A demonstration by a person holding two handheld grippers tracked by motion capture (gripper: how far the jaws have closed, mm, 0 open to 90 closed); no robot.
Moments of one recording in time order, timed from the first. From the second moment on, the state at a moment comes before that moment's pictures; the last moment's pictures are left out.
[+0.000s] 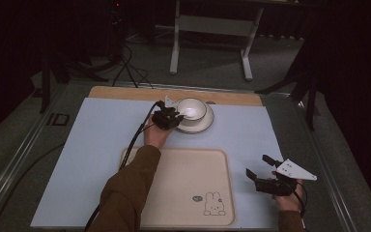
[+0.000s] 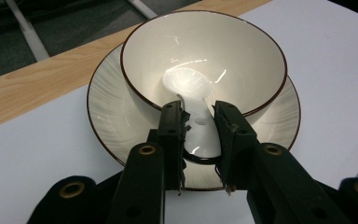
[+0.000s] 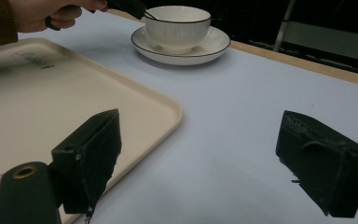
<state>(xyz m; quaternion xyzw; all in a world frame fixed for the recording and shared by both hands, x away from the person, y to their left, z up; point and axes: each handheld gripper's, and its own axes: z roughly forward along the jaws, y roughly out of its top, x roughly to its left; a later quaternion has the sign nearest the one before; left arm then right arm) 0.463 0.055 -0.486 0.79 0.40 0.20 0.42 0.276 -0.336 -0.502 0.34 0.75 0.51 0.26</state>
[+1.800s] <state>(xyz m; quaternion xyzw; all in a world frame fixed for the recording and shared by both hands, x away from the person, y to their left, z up) 0.412 0.074 -0.434 0.76 0.40 0.22 0.46 0.275 -0.338 -0.501 0.35 0.74 0.51 0.26</state>
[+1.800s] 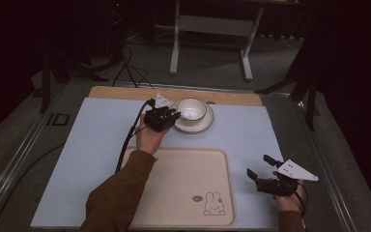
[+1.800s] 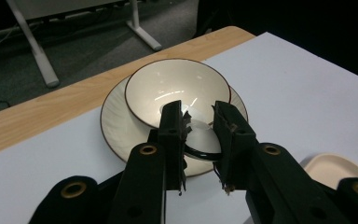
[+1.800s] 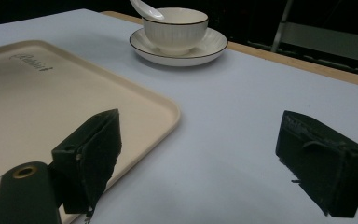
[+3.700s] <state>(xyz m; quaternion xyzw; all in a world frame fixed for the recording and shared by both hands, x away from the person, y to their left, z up) 0.339 0.162 -0.440 0.72 0.45 0.27 0.45 0.272 -0.339 -0.501 0.35 0.74 0.51 0.26</state>
